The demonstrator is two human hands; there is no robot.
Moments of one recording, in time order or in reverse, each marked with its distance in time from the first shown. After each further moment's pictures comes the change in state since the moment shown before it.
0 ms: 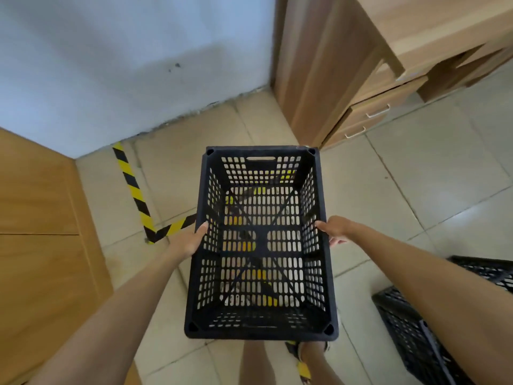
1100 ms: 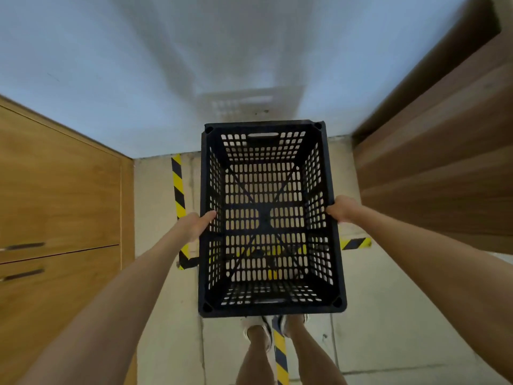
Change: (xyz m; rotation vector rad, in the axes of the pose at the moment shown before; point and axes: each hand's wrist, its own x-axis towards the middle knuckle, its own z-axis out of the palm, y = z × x) left_hand 0.184 0.045 -0.268 -0.181 0.045 -0.265; right_hand 0.138 -0.367 -0.186 -0.346 0.139 -0.113
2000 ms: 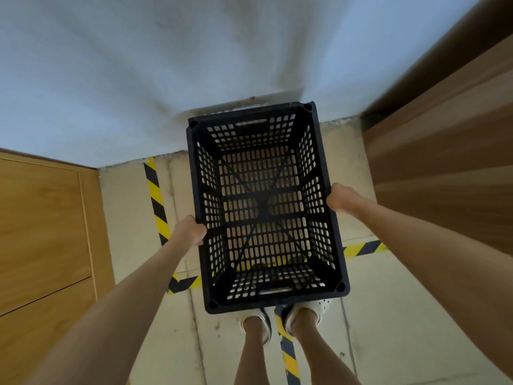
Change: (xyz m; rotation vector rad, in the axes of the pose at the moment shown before) left_hand 0.148 0.065 0.034 -0.147 0.042 -0.132; right_hand 0.174 -0.019 0.011 0.084 0.051 0.055
